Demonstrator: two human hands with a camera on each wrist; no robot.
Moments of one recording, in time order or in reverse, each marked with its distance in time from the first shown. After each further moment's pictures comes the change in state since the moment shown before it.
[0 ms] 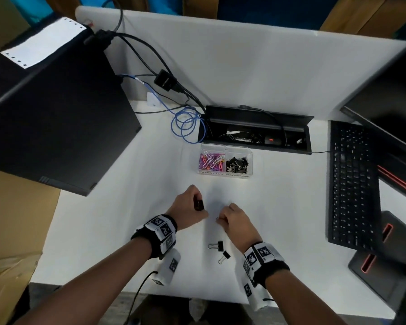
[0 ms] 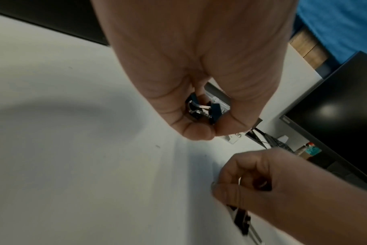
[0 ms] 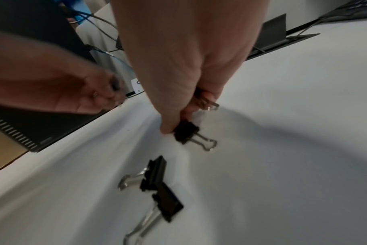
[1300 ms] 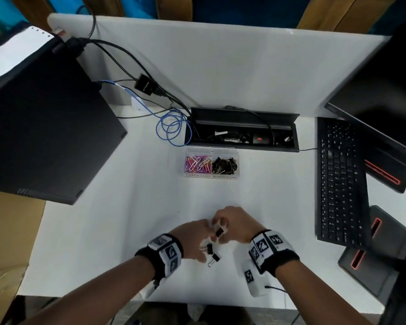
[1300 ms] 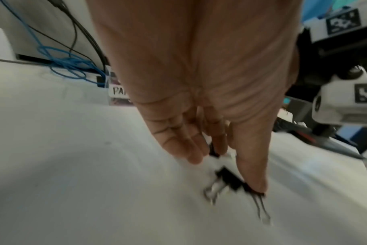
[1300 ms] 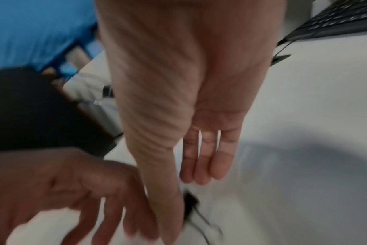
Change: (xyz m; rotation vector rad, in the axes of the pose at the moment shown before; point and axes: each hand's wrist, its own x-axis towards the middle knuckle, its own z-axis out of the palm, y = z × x) left_hand -0.010 0.006 0.049 0.591 -0.524 0.227; right_hand -0.002 0.014 -0.059 0.080 -0.393 0.036
